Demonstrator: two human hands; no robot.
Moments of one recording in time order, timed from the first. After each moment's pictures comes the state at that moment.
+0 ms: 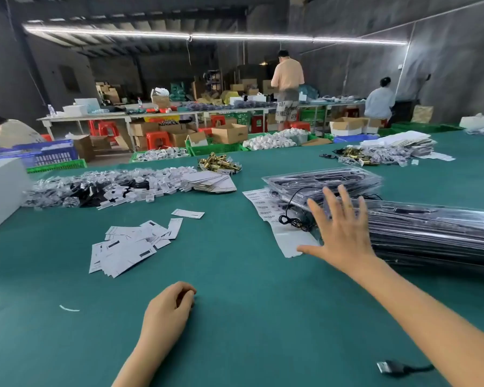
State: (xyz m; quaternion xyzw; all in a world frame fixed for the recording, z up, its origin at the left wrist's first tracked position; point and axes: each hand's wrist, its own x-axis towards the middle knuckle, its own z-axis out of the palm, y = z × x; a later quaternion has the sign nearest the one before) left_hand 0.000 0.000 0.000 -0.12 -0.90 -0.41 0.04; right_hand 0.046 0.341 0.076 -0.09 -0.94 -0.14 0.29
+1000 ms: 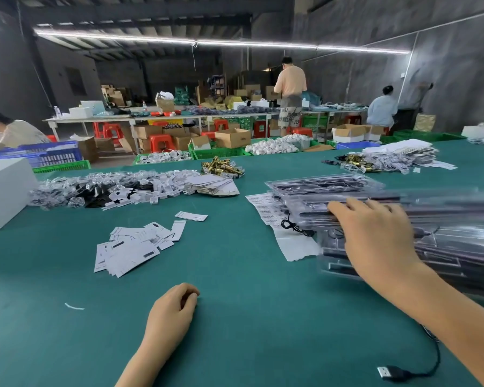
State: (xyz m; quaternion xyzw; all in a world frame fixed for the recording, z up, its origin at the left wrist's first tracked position) left_hand 0.005 -0.001 0.005 -0.13 -0.90 -0.41 0.05; right_hand 0.125 0.278 0.164 -0.16 -0.94 -0.17 0.23
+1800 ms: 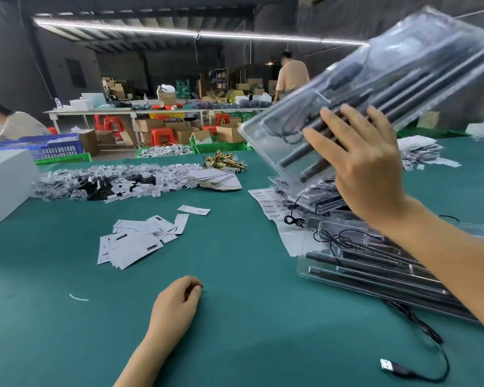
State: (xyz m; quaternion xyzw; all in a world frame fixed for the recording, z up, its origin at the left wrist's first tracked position) left_hand -0.004 -0.001 -0.006 -0.13 -0.90 -0.41 0.06; right_hand 0.075 0.290 0.212 0.05 -0.80 -0.21 0.56
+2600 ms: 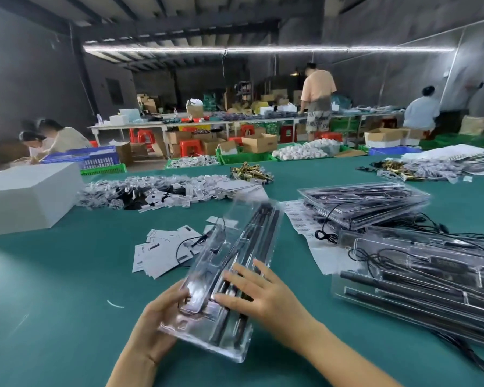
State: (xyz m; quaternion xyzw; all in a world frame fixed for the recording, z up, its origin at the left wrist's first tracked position) left_hand -0.020 -0.064 0.016 -0.11 -0.44 -0.85 -0.25; right_hand 0.030 0.168 0.029 0.33 -0.87 -0.03 0.37
